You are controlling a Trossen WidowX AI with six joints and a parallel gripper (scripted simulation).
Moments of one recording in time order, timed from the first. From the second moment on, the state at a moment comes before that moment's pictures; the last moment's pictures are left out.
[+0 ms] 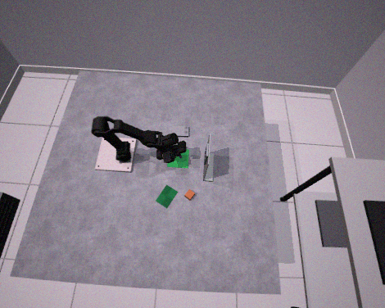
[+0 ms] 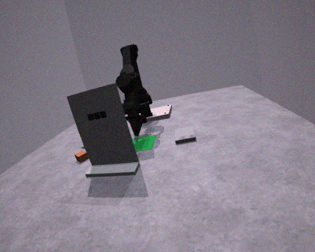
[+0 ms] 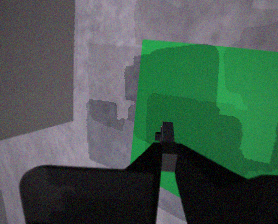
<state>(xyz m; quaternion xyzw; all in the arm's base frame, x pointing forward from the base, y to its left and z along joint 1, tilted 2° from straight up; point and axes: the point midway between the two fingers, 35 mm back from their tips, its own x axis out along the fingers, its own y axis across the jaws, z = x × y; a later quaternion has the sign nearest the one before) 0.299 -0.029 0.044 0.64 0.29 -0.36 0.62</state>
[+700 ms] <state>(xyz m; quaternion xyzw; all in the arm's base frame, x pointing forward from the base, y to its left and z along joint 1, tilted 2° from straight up) 0.297 -0.028 0.027 0.63 0.30 -0.36 0.62</state>
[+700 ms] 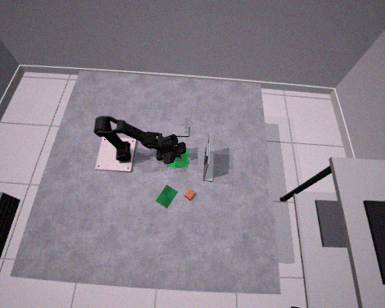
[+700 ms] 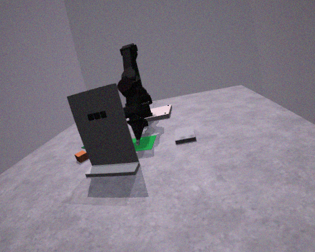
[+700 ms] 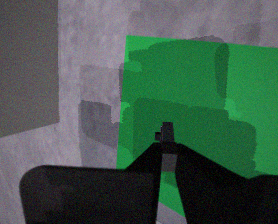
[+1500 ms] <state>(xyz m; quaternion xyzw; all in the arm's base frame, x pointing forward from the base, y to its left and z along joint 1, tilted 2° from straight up) 0.295 -0.028 0.029 0.63 0.30 -0.36 0.62</state>
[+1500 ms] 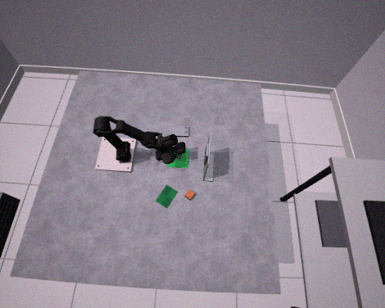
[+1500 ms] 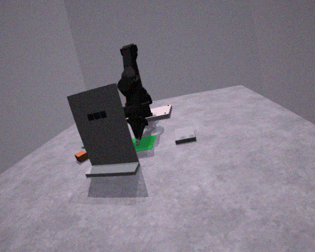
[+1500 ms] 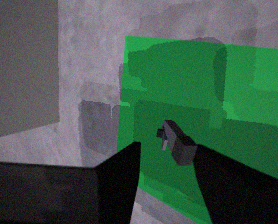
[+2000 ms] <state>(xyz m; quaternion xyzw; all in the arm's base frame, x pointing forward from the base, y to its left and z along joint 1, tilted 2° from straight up) 0.288 -0.027 0.041 0.63 0.30 -0.36 0.62</state>
